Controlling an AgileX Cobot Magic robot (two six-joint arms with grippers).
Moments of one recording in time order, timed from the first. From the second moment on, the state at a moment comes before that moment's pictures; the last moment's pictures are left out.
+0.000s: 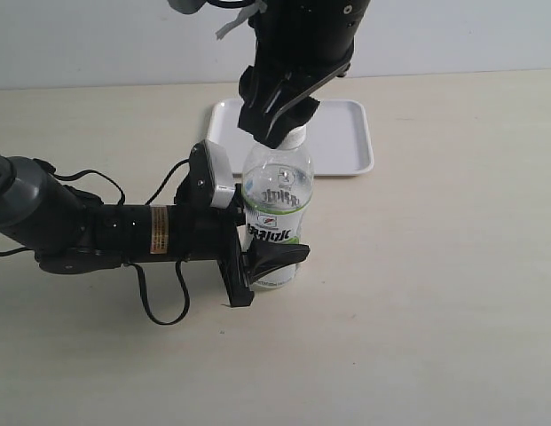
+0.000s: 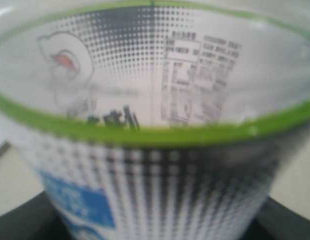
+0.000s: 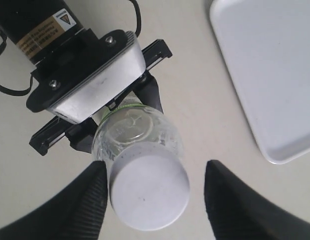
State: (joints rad) left arm -0.48 2.20 -0.87 0.99 -1.10 -0.24; right arm 0.59 1.77 -1.66 0.01 1.23 -0.40
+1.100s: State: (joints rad) left arm -0.48 2.20 -0.87 1.00 -1.10 -0.24; right arm 0.59 1.77 -1.66 0.05 1.23 -0.65
